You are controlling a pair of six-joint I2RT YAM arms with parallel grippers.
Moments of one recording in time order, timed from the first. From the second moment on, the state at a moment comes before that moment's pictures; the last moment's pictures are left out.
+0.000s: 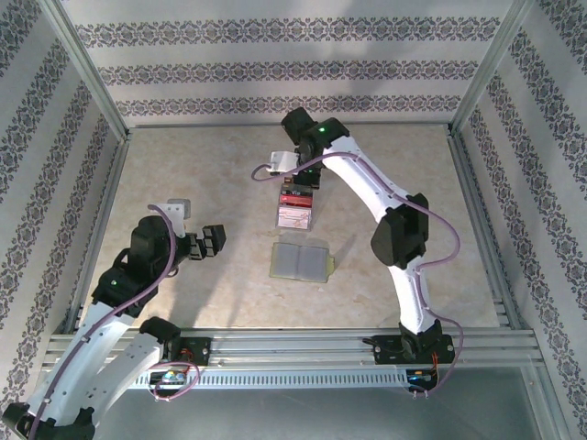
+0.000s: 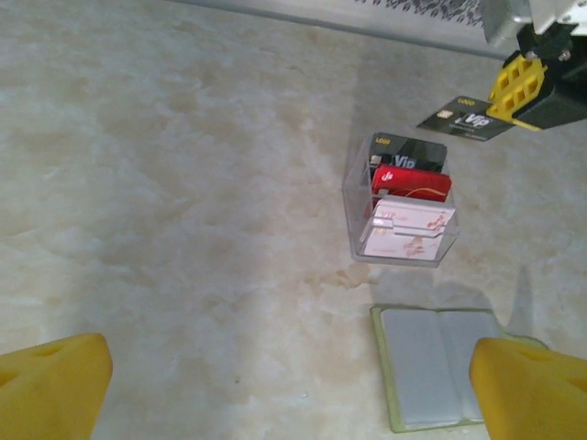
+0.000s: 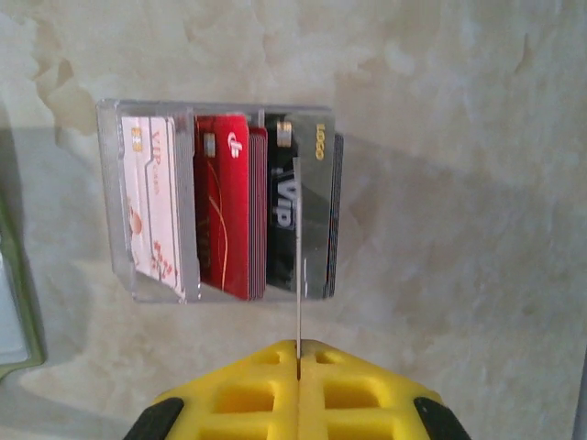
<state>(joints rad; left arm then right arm) -0.36 0.63 0.74 -0.65 -0.04 -0.35 0.57 2.21 2.26 -1.29 0.02 -0.91</state>
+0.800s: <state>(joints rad) -0.36 0.67 0.74 -0.66 -0.05 -0.34 0.57 2.37 2.41 -1.36 0.02 -0.92</state>
